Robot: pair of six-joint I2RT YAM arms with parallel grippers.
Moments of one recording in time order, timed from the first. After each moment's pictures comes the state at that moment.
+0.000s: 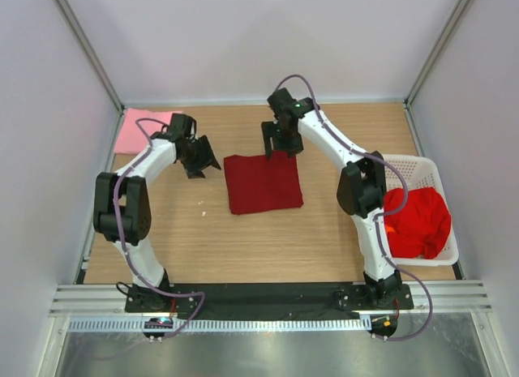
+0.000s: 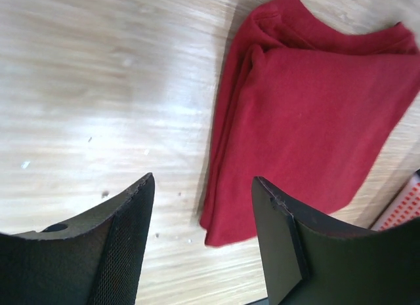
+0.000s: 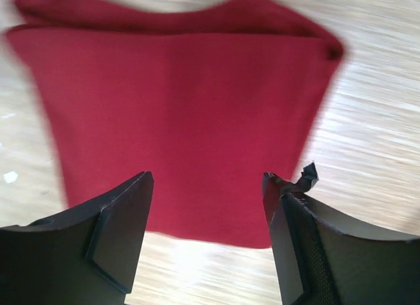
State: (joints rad) left arm -0.17 1.83 1.35 -0.61 0.23 -0.59; right arm 0.51 2.26 2.15 -1.06 0.00 0.34
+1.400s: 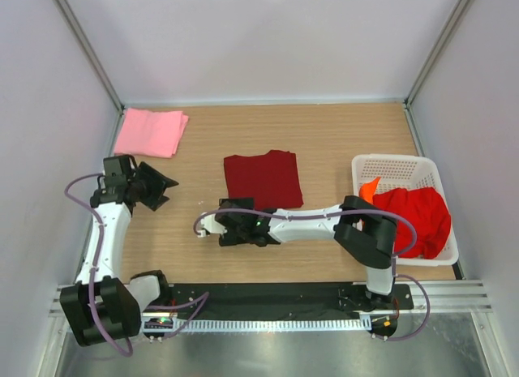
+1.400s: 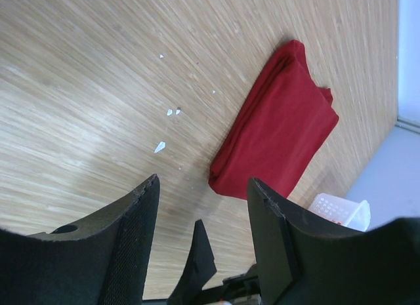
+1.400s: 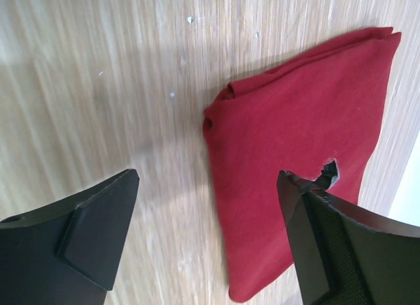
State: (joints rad) left arm 0.19 1.10 0.86 -0.65 0.30 -0.84; right arm 1.19 1.87 1.19 -0.19 0.37 -0.60
